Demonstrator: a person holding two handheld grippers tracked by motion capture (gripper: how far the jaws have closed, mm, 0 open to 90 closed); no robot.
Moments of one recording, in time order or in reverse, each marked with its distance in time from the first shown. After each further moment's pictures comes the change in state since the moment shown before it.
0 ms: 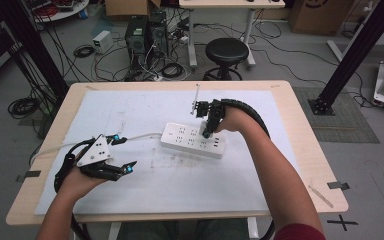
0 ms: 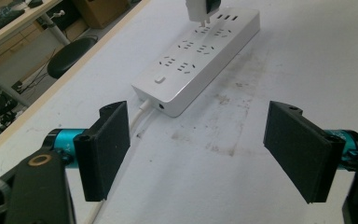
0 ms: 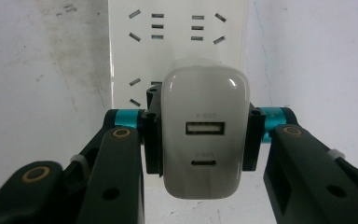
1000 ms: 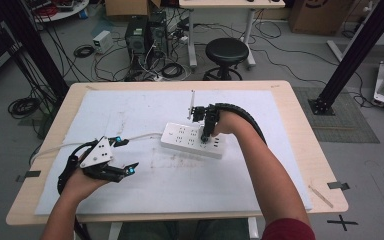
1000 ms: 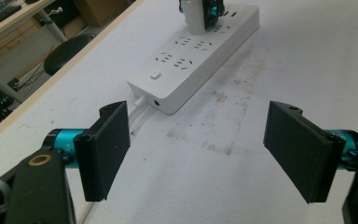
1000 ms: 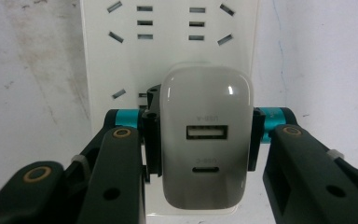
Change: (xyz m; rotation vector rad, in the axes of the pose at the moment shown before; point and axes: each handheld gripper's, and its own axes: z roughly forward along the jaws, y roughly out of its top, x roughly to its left) left arm -0.004 -0.006 0.006 -0.004 -0.009 -0.014; right arm -0.006 0.009 0.029 0.051 0.019 0.005
